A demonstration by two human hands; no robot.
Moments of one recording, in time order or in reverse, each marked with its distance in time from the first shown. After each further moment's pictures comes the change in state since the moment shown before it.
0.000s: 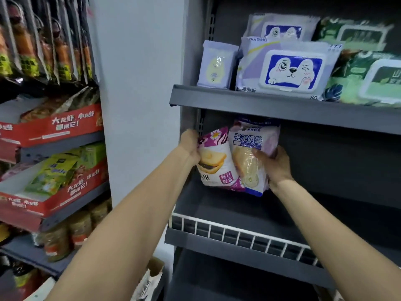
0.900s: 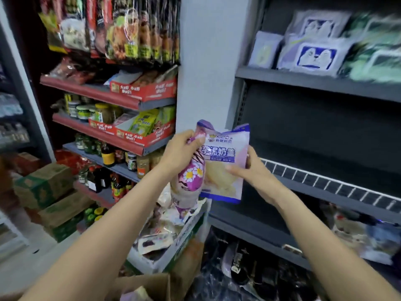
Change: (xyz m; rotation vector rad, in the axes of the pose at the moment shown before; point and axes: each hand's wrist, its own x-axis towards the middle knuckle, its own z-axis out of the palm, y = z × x) left_hand -0.290 -0.014 -0.170 0.969 0.131 0.596; right_hand -0.300 -0.037 -0.017 0.010 -0.778 0.004
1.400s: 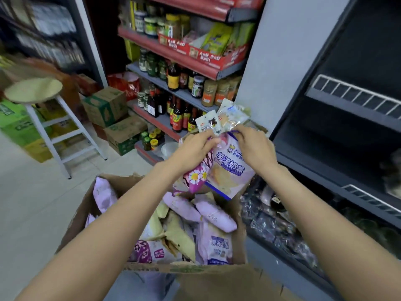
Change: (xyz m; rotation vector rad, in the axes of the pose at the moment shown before) left_hand -0.190 -0.150 -0.124 0.310 -0.245 -0.098; right_hand -0.072 0.057 0.244 -1.030 -0.051 -0.164
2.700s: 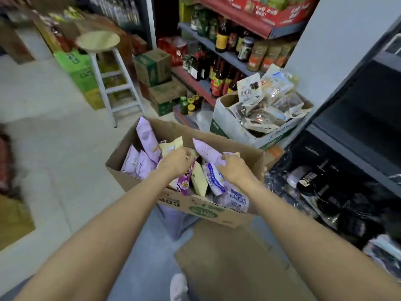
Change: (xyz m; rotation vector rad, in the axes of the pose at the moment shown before) left_hand -0.179 -0.073 0.065 0.179 -0.083 -0.704; right_hand -0.131 -0.014 0.144 0.093 -0.617 0.001
